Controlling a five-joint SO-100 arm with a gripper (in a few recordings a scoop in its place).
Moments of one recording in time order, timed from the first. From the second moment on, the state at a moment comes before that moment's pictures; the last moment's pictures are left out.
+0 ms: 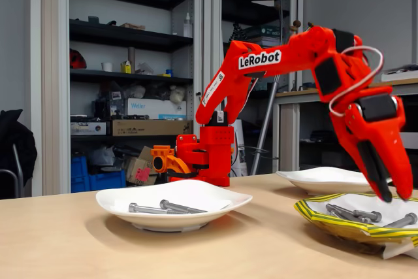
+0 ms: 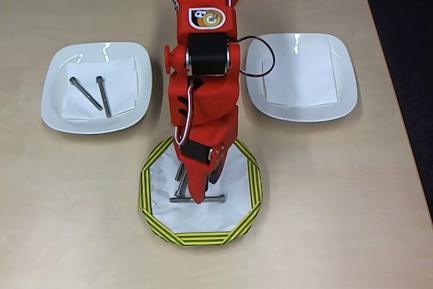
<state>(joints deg) -4.5 50.4 48.7 70.5 26.9</state>
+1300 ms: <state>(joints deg) -3.3 40.3 33.3 77.4 16.6</state>
